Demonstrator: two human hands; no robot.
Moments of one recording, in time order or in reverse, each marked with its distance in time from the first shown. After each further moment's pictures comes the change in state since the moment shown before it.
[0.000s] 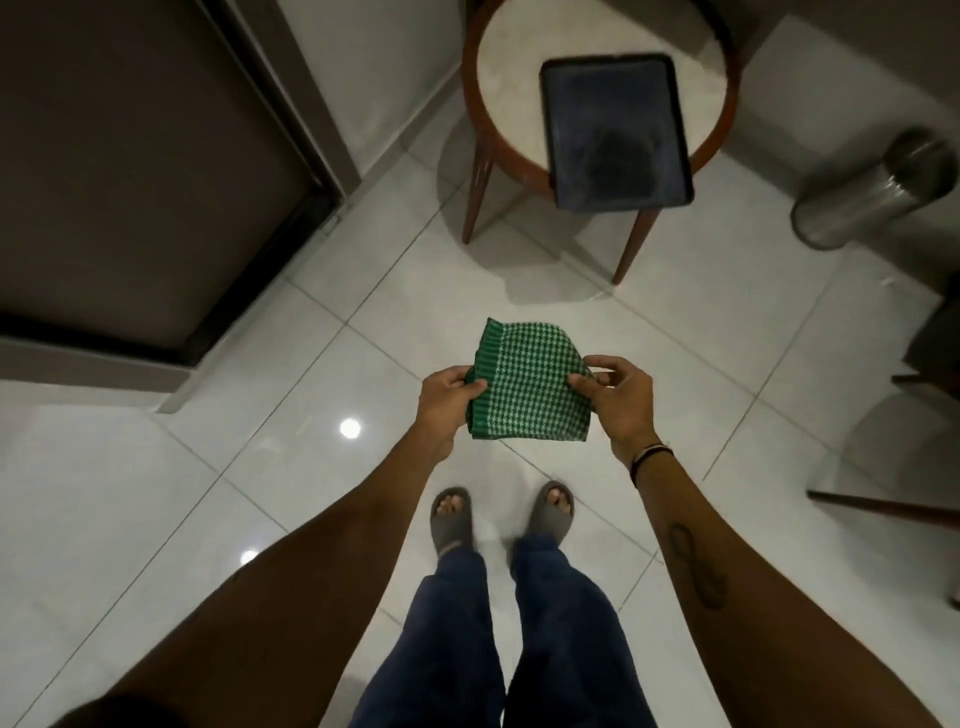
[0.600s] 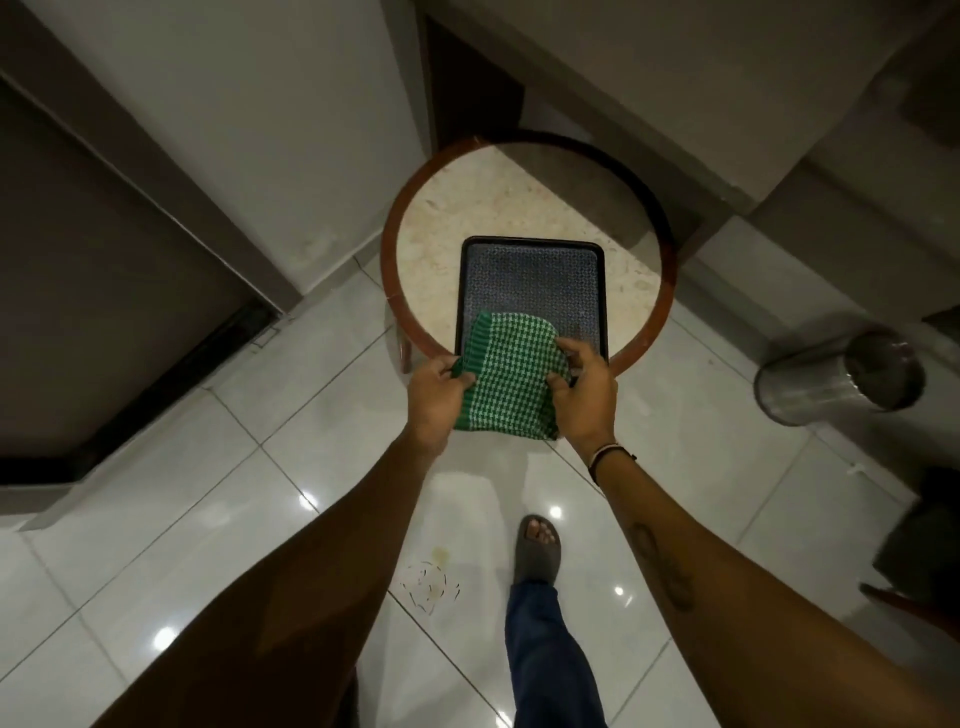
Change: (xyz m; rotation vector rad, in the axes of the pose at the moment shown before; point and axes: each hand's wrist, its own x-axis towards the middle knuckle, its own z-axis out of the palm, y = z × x) left_hand 0.231 0.251 0.249 0.069 0.242 0.271; right_hand 0.337 -0.236 -0.071 -0.411 -0.023 -0.422
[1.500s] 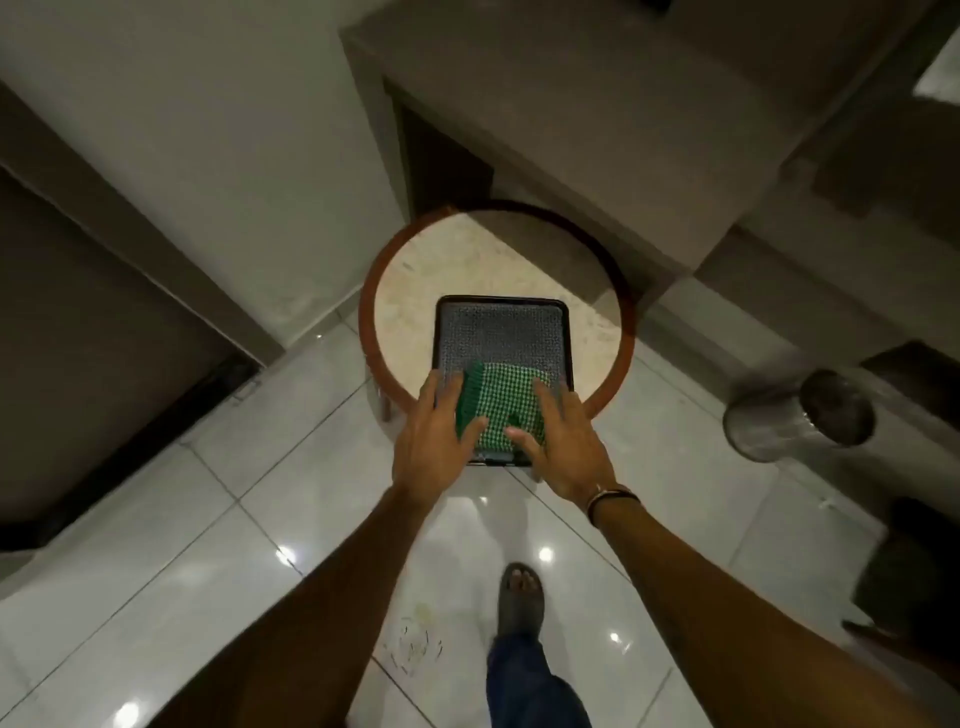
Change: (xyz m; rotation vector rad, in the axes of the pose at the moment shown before) left_hand -0.027 0.041 0.017 0.839 -0.008 0.530; right_hand 0.009 -0.004 -0.043 -0.533 -0.266 -0.203
